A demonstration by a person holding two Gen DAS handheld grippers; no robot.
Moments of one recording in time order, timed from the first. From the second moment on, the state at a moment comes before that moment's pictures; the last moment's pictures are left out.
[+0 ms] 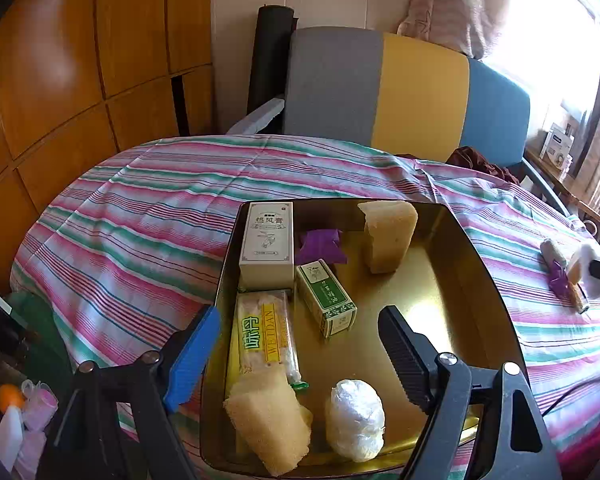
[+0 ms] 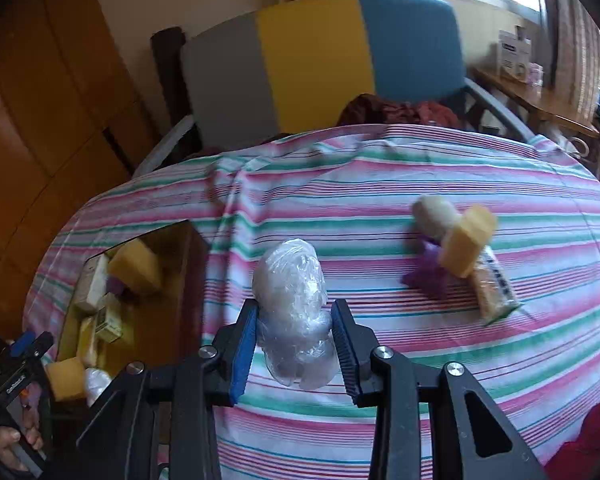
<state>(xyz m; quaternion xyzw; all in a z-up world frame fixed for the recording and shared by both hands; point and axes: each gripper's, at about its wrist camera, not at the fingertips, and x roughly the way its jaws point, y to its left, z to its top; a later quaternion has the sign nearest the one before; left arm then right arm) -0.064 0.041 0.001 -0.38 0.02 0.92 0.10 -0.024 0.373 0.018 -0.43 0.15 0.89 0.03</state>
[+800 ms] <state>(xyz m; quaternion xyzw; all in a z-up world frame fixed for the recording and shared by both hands) -0.076 -0.012 -0.003 -0.38 -0.03 0.92 0.06 -0.149 0.197 -0.060 -0.56 0.12 0.81 -0.10</state>
